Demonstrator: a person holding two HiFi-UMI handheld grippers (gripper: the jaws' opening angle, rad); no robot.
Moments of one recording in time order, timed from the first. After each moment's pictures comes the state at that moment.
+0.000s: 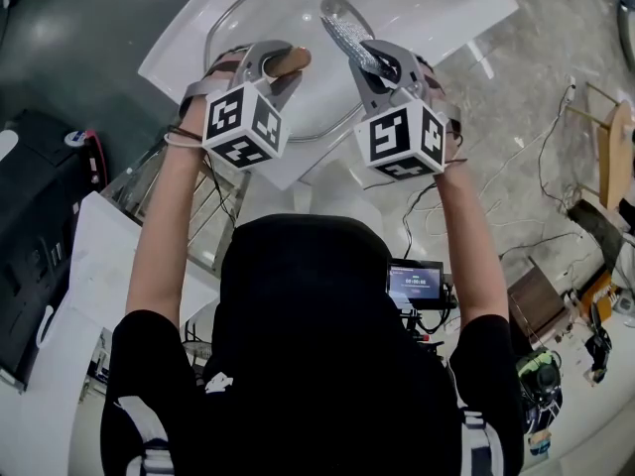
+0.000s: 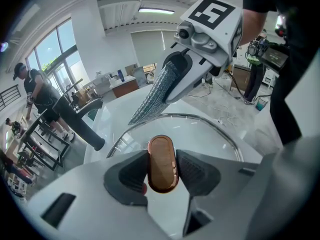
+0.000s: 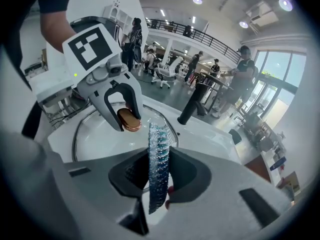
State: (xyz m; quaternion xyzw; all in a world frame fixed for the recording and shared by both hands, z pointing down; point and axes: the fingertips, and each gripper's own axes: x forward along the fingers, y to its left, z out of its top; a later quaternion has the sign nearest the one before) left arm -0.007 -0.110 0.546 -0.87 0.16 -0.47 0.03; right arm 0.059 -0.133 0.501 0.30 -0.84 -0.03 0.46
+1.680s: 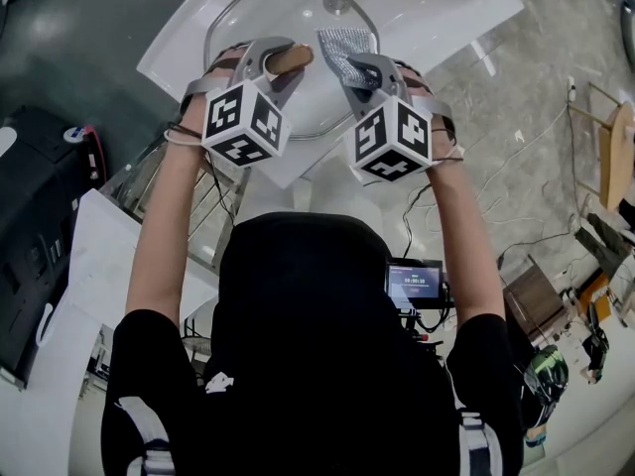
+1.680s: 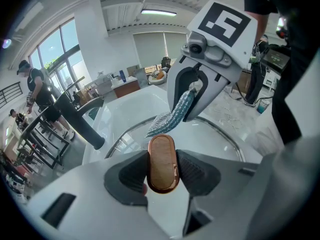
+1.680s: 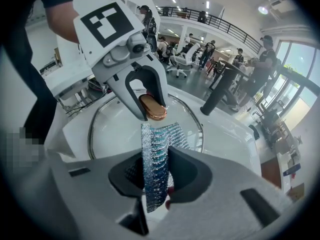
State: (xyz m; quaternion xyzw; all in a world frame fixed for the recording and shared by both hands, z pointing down) left arm -0.006 -0.111 0.547 -0.87 0.17 -0.46 0.02; right arm 0.043 -0.098 0.538 0.21 -0.83 0.00 0.52
